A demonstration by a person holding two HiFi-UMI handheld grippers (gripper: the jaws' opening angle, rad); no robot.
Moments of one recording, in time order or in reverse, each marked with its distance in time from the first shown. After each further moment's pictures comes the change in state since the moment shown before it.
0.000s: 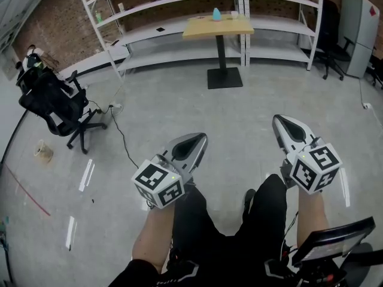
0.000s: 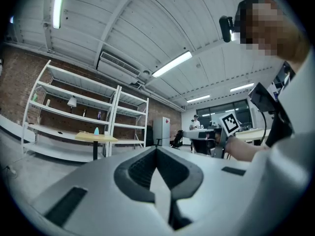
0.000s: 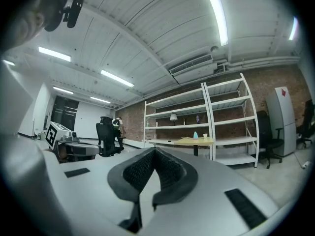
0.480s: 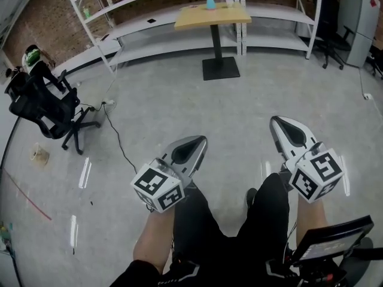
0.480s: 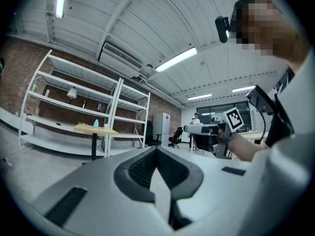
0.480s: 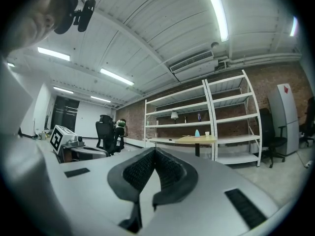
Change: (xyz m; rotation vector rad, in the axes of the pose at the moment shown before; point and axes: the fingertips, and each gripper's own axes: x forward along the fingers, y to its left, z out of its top) left arm 0.037 0.038 -0.032 -0.041 0.046 -0.023; right arm 0.041 -0.008 -0.013 -0.004 0.009 0.018
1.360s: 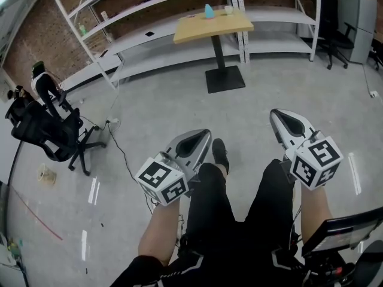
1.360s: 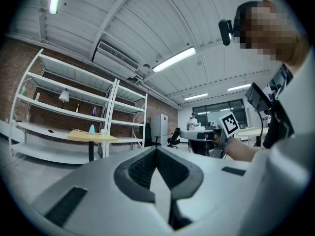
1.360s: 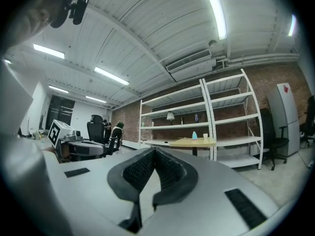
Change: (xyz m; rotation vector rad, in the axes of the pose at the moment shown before) left arm 0.075 0.098 0.031 0.051 -0.018 -0.057; right arm 0.111 -0.064 -0.002 0.008 -0.017 -0.038
